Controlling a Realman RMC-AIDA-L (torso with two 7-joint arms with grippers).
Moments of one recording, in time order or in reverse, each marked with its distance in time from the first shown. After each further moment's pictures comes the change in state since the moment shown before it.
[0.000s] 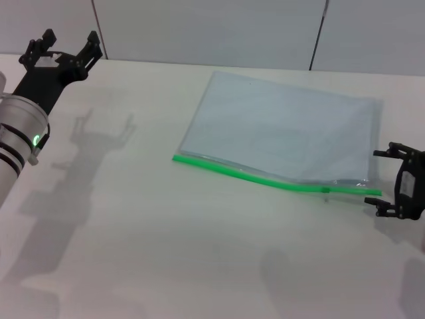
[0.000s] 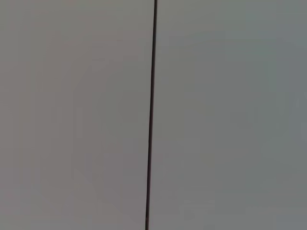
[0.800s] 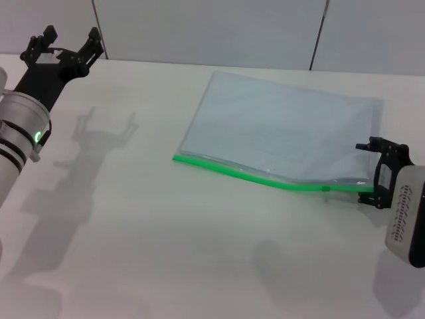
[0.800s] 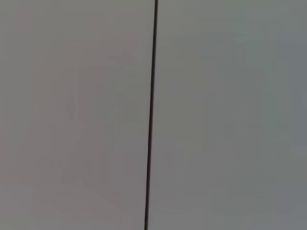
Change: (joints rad) left arm -0.009 0.000 0.000 0.002 -0.006 0.000 0.000; right arm 0.053 -0.003 -0.155 0.129 -0.008 -0.263 0.010
